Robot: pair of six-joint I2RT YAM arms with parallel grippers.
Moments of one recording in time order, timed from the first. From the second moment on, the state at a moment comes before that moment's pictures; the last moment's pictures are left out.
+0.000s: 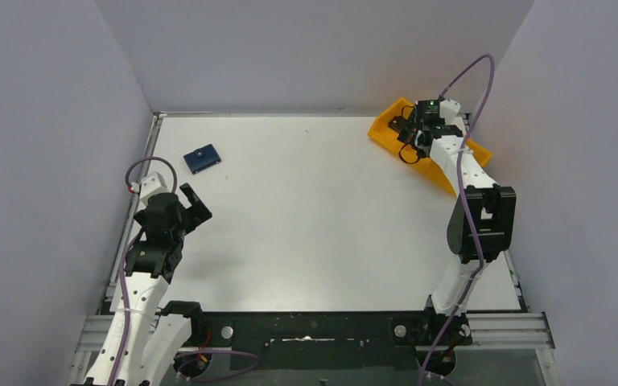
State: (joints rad) left arm -0.09 0.73 0.66 -0.52 -0.32 -0.54; right arm 0.07 1.81 1.50 -0.52 0.38 0.50
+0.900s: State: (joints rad) left arm -0.07 0.71 0.65 -0.47 -0.33 -0.55; right arm 0.07 2.26 1.94 -0.54 0.40 0.48
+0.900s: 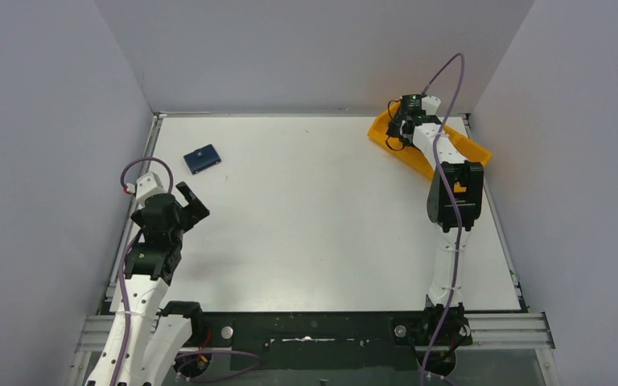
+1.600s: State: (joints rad) left arm -0.07 0.70 0.65 -0.47 -0.33 -0.55; right arm 0.09 2.28 1.93 -0.53 0.37 0.48
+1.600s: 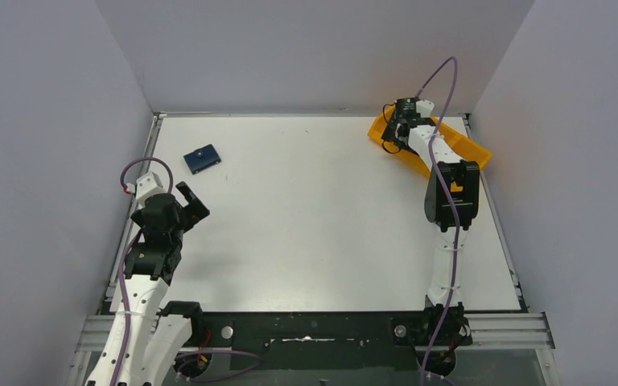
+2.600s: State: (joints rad) left arm -0.07 0.70 0.65 -0.47 -0.33 -0.55; right arm 0.09 2.30 1.99 -0.51 0.41 0.50
